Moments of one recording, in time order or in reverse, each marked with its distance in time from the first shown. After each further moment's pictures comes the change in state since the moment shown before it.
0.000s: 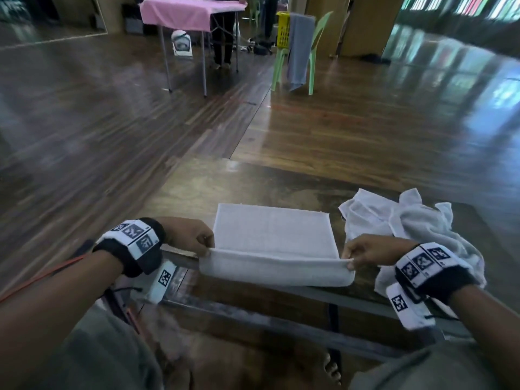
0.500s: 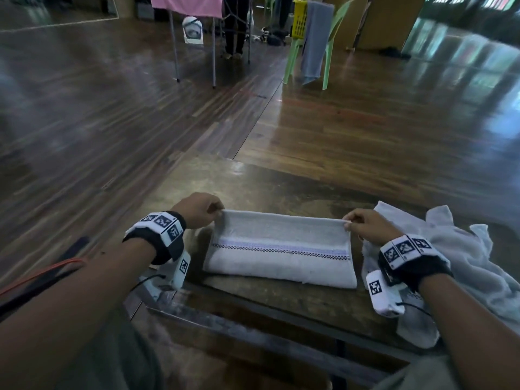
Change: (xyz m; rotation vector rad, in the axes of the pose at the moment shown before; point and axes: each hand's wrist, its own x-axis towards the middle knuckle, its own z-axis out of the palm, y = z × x) left_hand 0.099 -0.048 -0.034 -0.038 0.585 -0.074; right_hand 0.102 0.025 -0.054 0.200 0.619 0.157
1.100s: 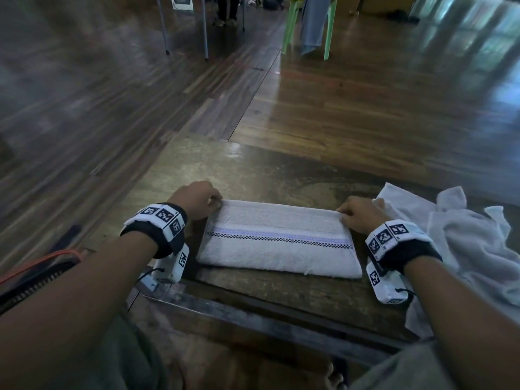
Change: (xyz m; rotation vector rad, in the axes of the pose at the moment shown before) left_hand 0.026 -0.002 0.022 0.165 -0.069 -0.052; right_hand 0.027 -0.007 0.024 -0.541 -0.091 -0.005
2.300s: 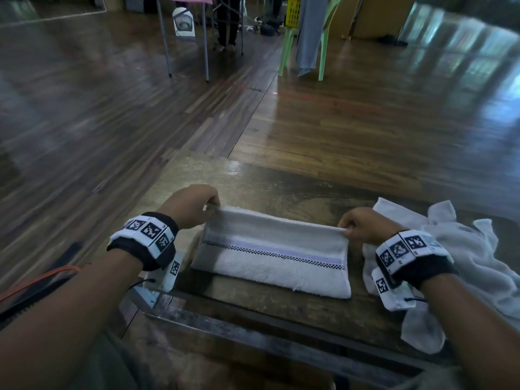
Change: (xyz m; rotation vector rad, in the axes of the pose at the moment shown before) left_hand -0.021 0.005 -0.037 -0.106 0.153 0.109; right_hand -0.018 0.005 -0.028 0.130 -0.085 -0.133
